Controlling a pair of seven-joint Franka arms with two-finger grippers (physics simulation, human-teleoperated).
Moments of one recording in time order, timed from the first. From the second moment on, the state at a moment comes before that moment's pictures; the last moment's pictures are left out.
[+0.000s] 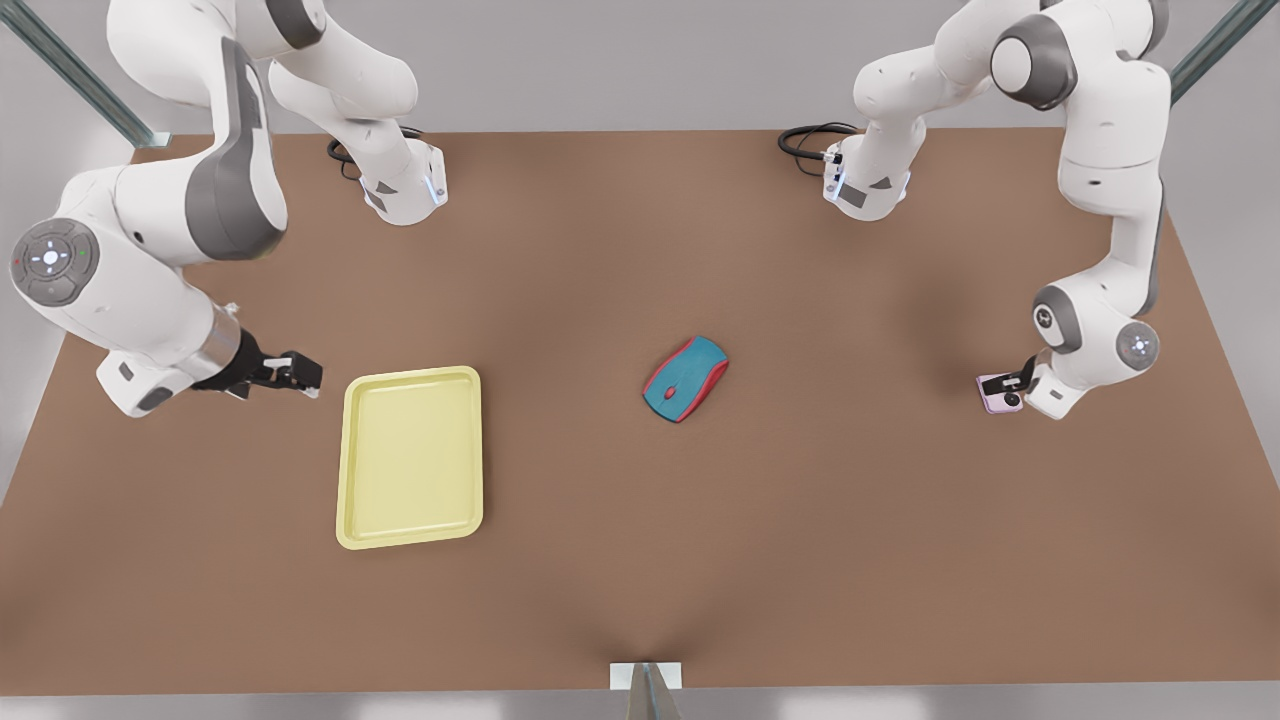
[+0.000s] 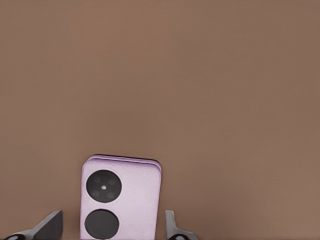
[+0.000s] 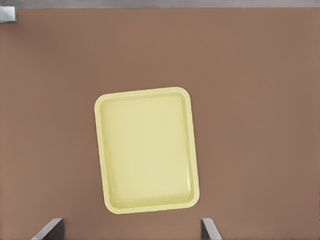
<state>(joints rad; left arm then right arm) 0.27 0.44 0.10 -2.16 0.00 2.43 0.18 -0.08 0.28 0.22 -1.28 -0.05 1.53 0.15</state>
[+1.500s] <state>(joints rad) -0.48 0.95 -0.13 -1.16 0.01 2.17 -0.47 -0.11 0.26 0.21 -1.35 -0.04 1.55 0.05</state>
